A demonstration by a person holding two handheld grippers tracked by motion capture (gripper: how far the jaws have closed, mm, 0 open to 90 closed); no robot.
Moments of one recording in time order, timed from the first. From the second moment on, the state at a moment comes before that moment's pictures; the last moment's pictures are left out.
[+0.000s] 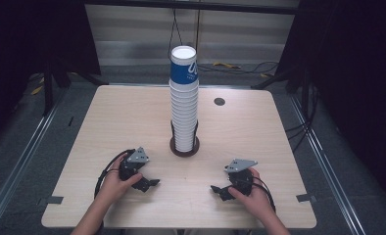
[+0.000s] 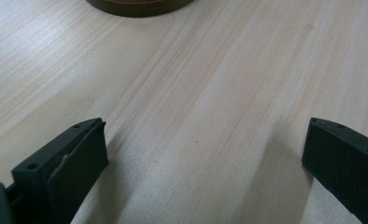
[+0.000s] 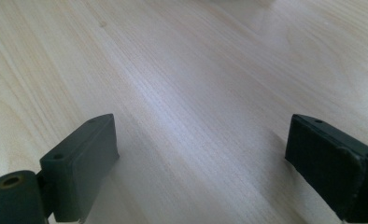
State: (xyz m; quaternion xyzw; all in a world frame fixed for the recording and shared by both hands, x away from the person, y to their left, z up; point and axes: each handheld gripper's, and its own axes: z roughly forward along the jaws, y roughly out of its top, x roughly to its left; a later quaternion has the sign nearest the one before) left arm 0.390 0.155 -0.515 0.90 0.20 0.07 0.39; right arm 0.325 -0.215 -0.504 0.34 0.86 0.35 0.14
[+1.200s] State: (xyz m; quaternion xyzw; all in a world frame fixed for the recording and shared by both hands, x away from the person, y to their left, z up) left arm 0.406 0.159 -0.465 0.87 0.28 -0.02 0.40; right arm 0.350 -0.192 -0.463 0.32 0.86 0.38 0.11
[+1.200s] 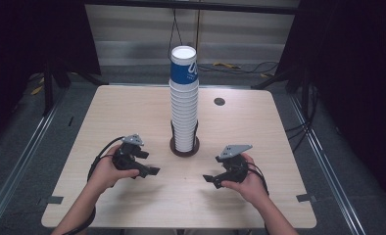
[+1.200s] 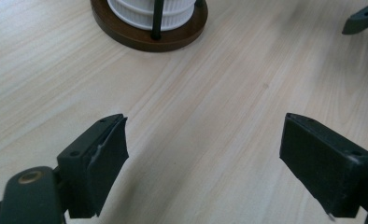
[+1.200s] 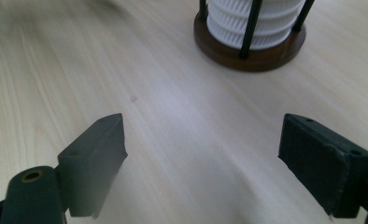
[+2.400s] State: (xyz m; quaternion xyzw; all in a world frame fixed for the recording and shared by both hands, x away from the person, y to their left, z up) left arm 0.435 0.150 -0.388 0.87 0.26 0.01 0.41; right arm 0.398 -0.183 -0.373 0.31 0.84 0.42 0.11
